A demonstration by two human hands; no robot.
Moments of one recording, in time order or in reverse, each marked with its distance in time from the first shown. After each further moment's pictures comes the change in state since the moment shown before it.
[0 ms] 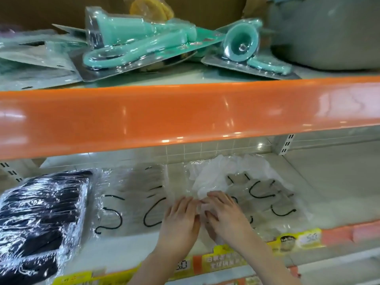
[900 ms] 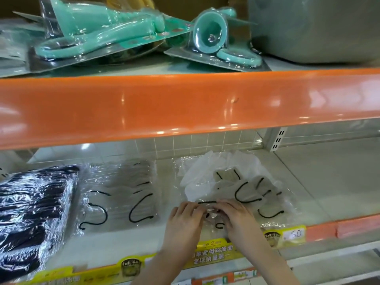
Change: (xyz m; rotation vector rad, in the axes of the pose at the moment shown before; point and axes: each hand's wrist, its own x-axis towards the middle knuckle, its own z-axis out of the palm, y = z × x) left_hand -0.003 0.035 0.033 0.047 0.044 0.066; right_hand -0.042 0.049 -0.018 -0.122 0.064 0.055
